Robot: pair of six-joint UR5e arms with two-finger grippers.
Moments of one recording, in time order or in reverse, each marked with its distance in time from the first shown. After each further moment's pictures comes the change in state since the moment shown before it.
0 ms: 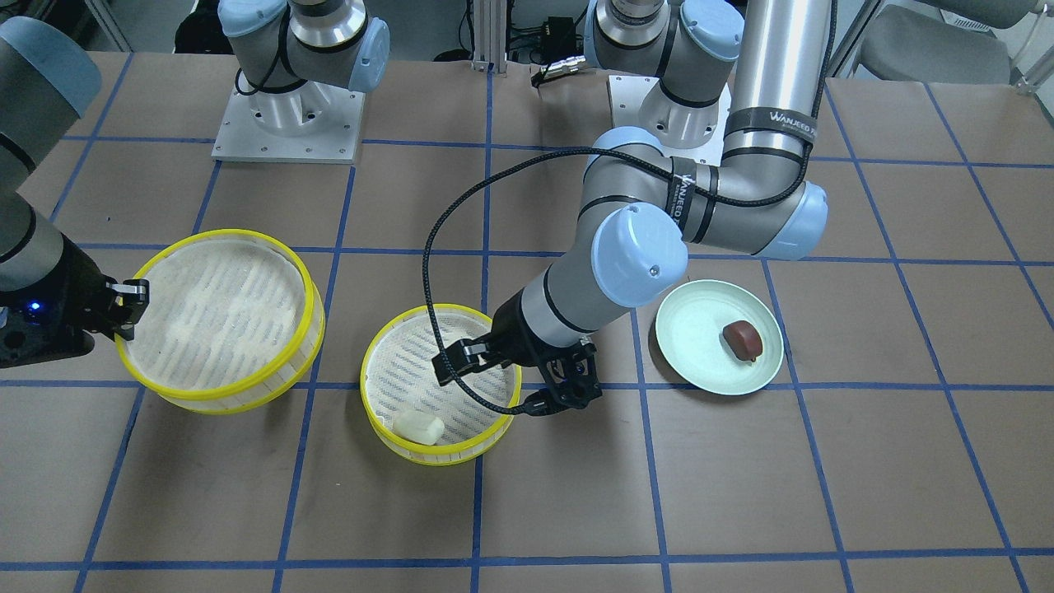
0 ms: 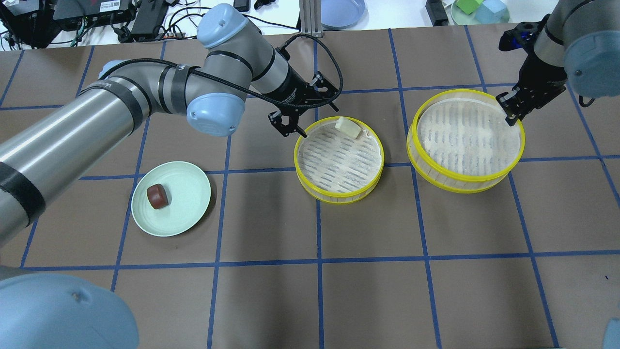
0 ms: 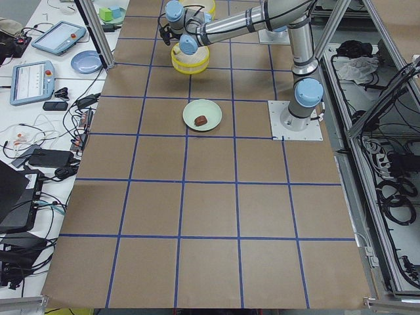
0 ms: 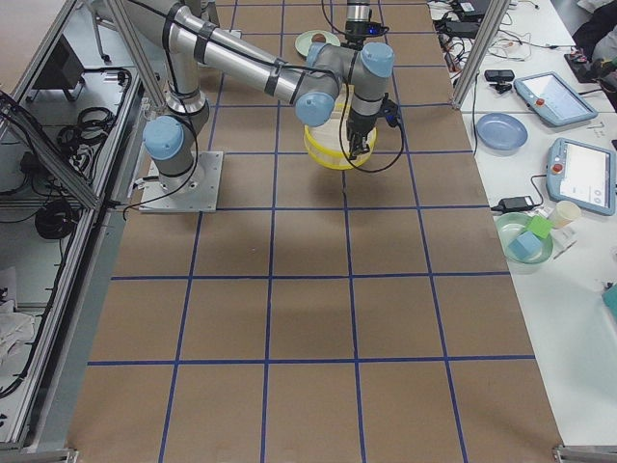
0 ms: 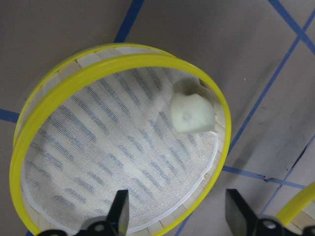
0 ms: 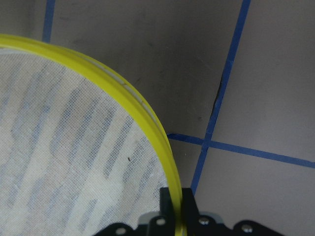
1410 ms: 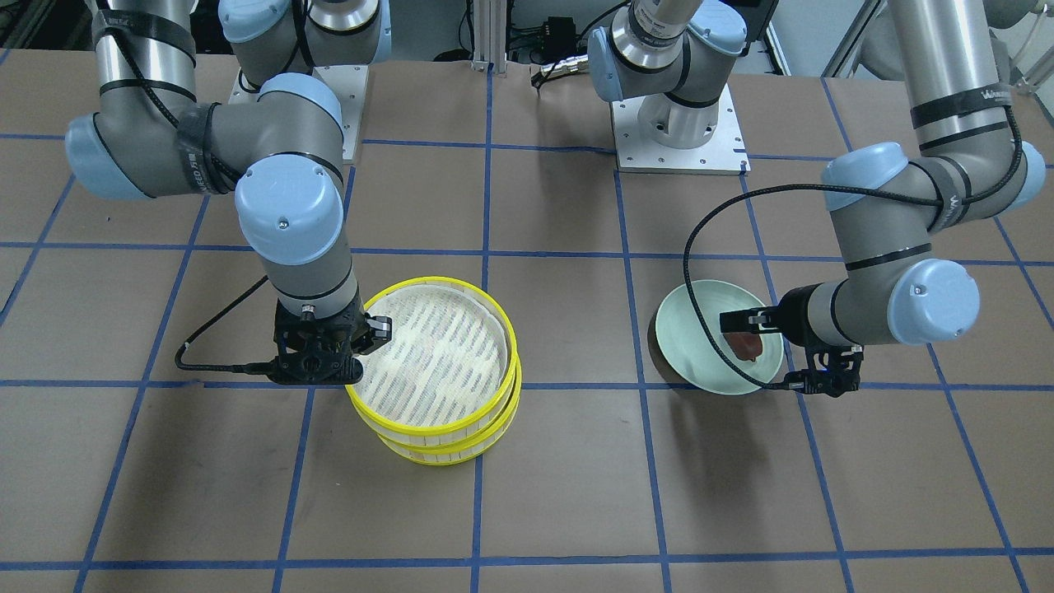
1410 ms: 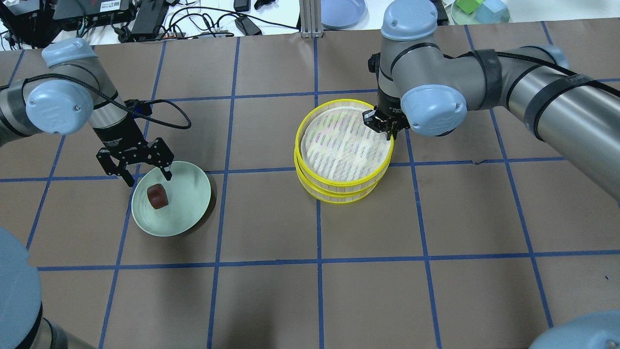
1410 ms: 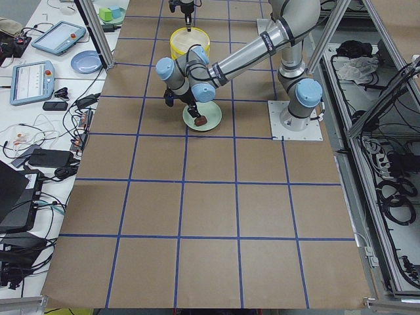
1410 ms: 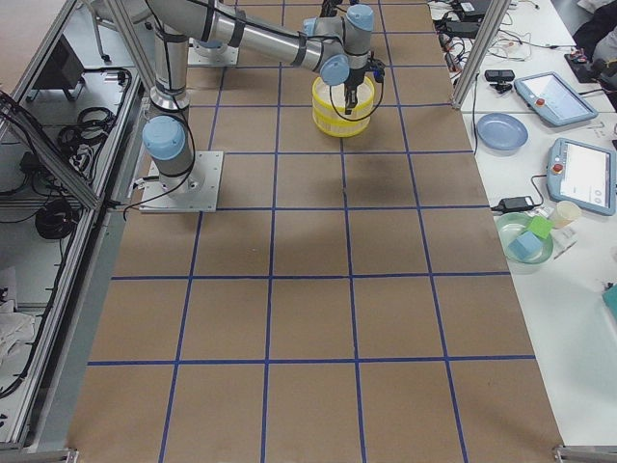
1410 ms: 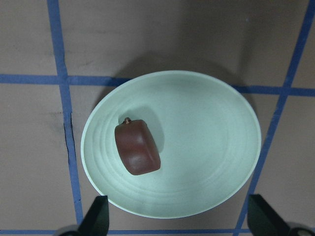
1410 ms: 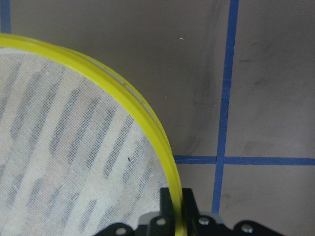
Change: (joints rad) left arm 0.478 0.060 -0.160 -0.410 0.459 0.825; right arm 0.418 0.123 0.001 -0.148 -0.001 0.576
